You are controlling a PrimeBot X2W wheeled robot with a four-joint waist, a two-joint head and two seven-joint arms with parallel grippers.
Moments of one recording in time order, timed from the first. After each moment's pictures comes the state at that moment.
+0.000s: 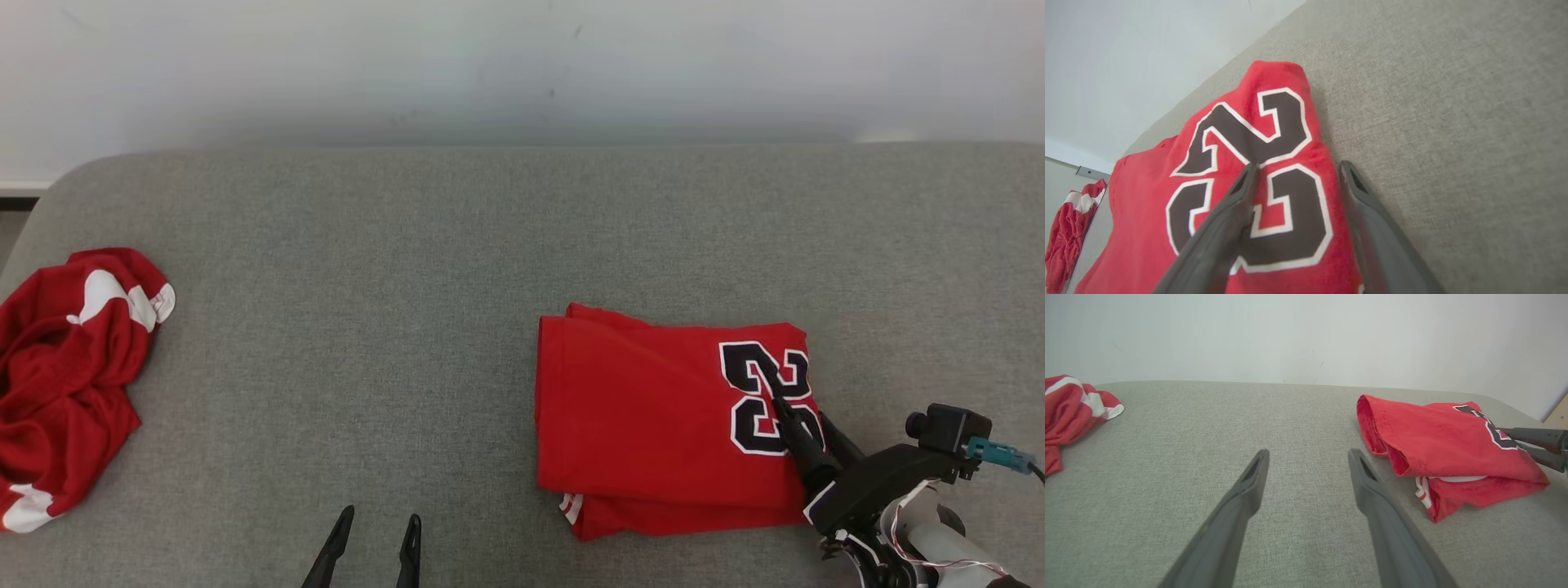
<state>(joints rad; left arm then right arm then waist) 0.08 0.05 -0.24 -0.09 -0.08 0.09 -0.26 -0.45 -0.51 0.83 0.57 1.29 0.13 -0.20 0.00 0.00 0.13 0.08</state>
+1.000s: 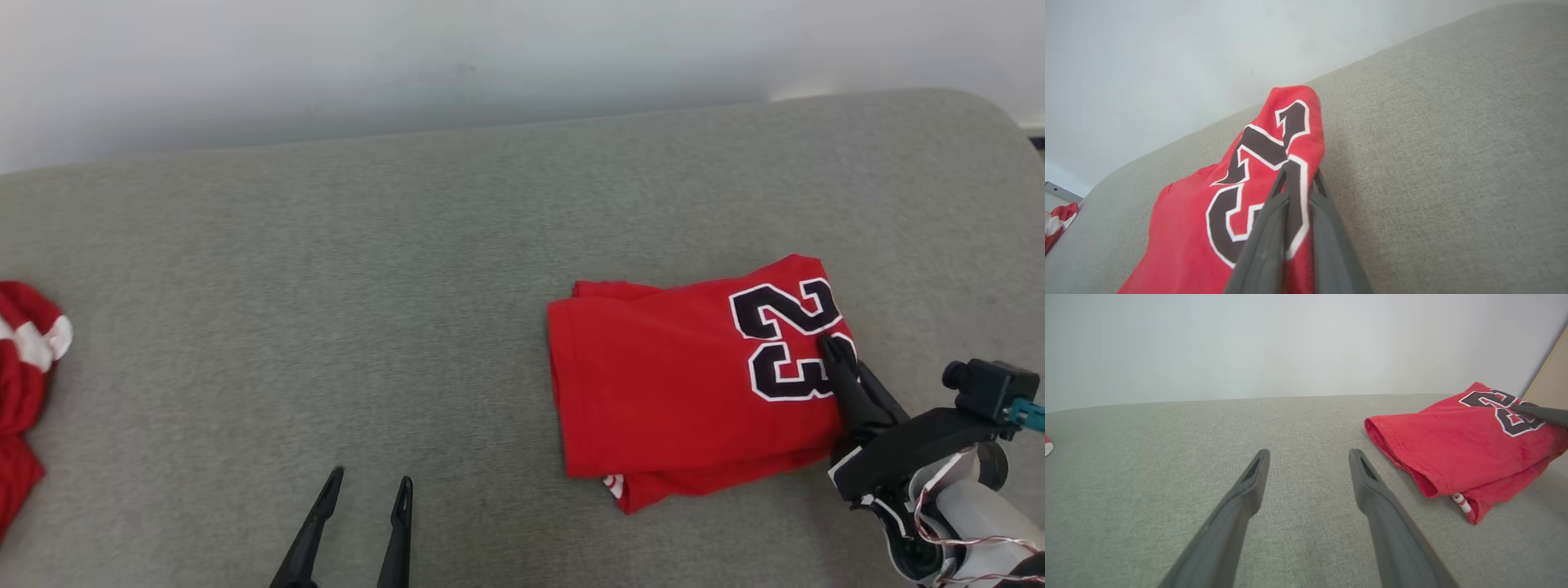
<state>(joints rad) 0.03 0.05 -0.22 -0.11 -0.05 0.08 -0.26 -0.45 -0.56 0.70 0.43 1.06 0.13 -0.26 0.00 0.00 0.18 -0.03</state>
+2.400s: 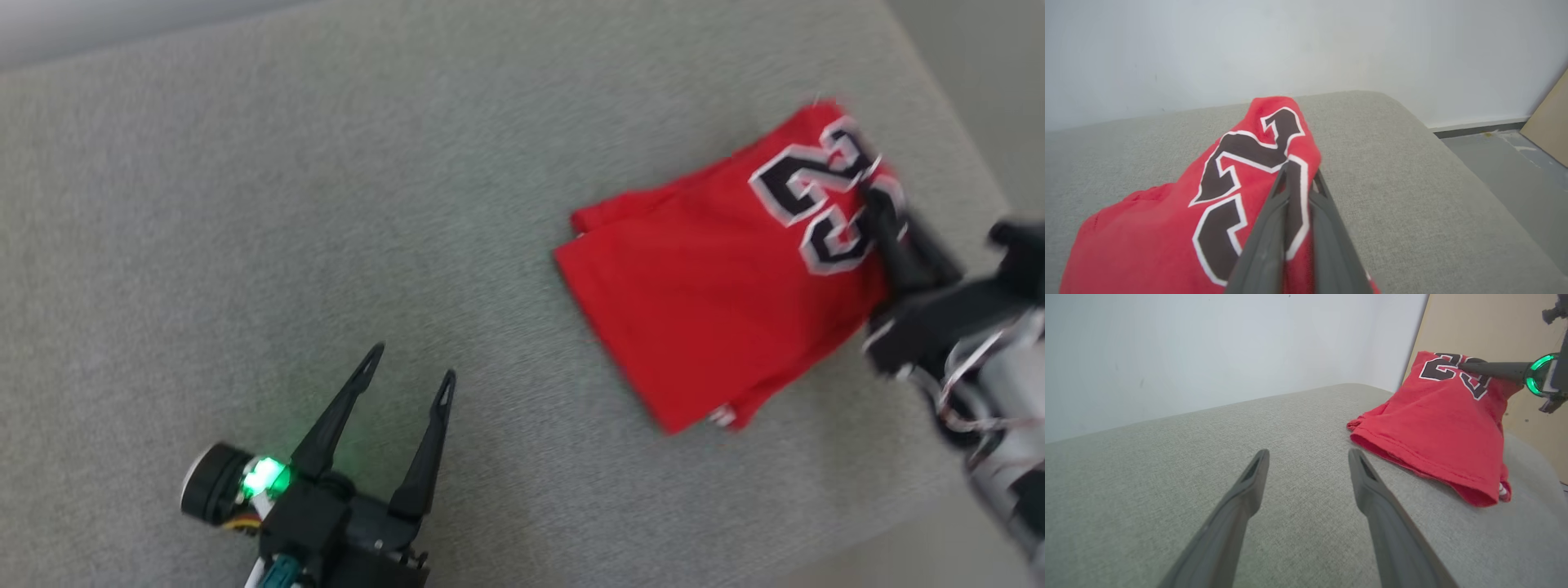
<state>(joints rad) -0.22 0.11 -0.29 -0.10 0.04 0.02 -0.26 -0.65 -0.58 0.62 0.41 0.75 0.13 -0.26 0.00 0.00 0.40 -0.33</state>
